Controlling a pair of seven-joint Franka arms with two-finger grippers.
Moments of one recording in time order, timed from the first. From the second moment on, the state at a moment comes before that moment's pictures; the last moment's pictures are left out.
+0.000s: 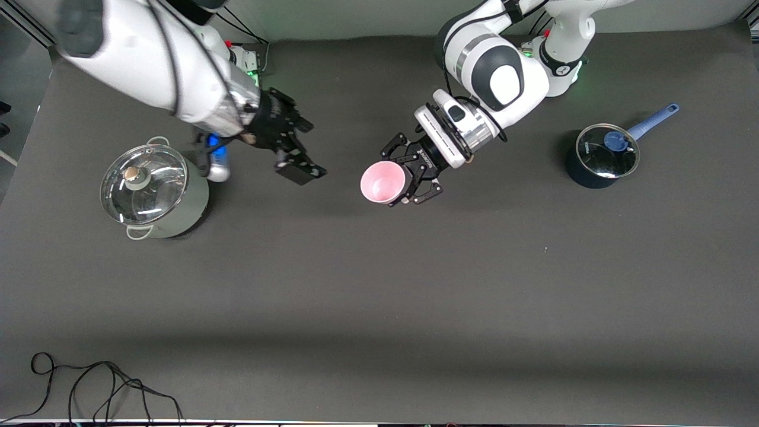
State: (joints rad) left arm 0.23 0.35 -1.09 -1.88 -2.33 3.04 2.53; right arm 0.53 0.32 0.01 -1.21 0.39 1.63 1.80
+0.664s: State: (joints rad) left arm 0.23 0.35 -1.09 -1.88 -2.34 3.04 2.53; right arm 0.58 0.43 0.02 -1.19 0.39 1.75 1.72
